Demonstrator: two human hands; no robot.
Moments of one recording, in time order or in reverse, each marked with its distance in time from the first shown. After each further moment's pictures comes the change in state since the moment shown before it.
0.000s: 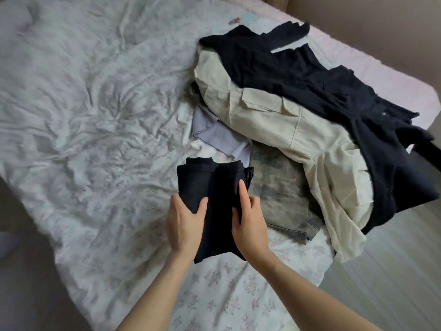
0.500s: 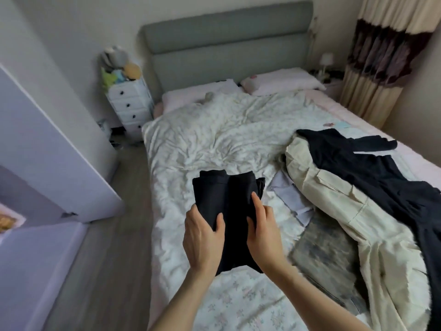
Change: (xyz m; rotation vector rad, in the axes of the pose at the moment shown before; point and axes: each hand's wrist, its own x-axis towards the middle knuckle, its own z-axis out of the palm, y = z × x) left_hand -0.118 0.017 -0.170 -0.036 0.560 -0.030; right_hand -0.071 -0.141 -0.070 0.103 -0.132 -0.564
